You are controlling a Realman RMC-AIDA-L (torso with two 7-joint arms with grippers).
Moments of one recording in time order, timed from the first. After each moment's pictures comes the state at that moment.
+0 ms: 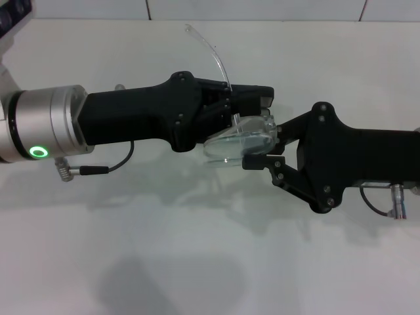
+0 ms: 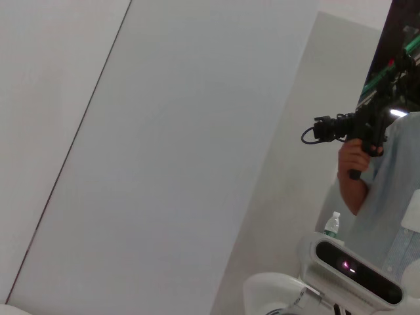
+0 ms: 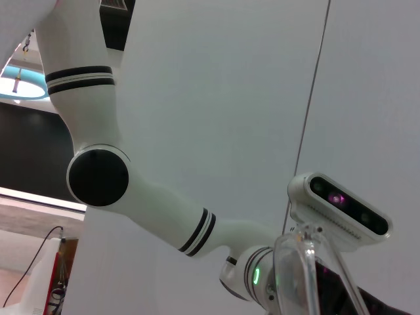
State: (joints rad) left arm -0.47 -2.08 1.14 0.78 1.38 1.75 -1.59; right arm 0.44 2.02 -1.47 -0.79 -1.16 -1.66 0.90
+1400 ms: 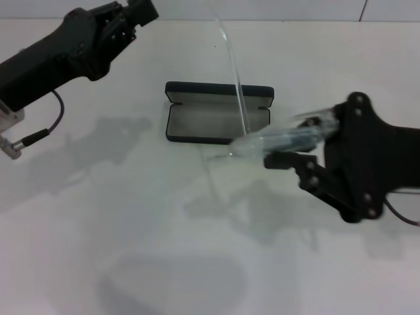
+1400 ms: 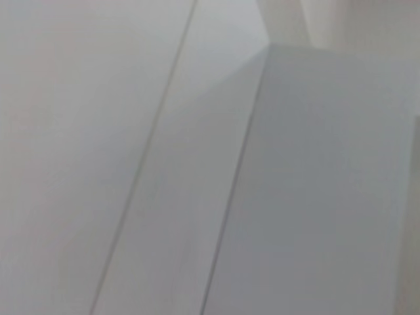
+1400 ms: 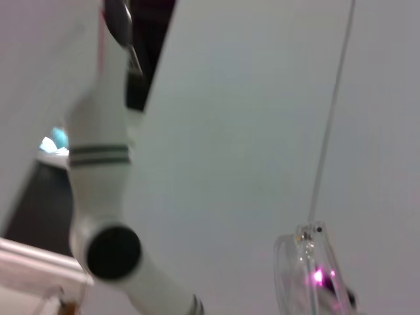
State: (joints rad) left arm -0.40 -2.09 0.86 0.70 1.28 1.74 -1.43; right arm 0.41 2.02 -1.47 -0.79 -1.05 -1.80 0.84
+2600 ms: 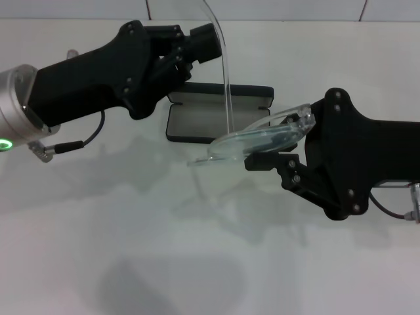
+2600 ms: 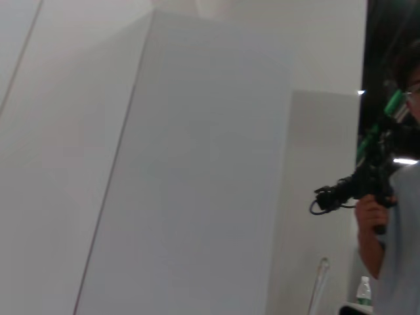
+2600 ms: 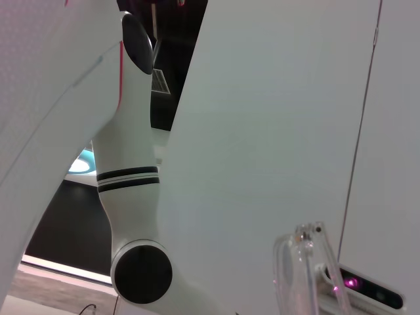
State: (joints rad) left arm -0.46 -2.09 0.99 0.71 1.28 1.86 -1.38; right arm 0.48 2.02 -1.51 -0.76 -1.03 -1.80 0.88
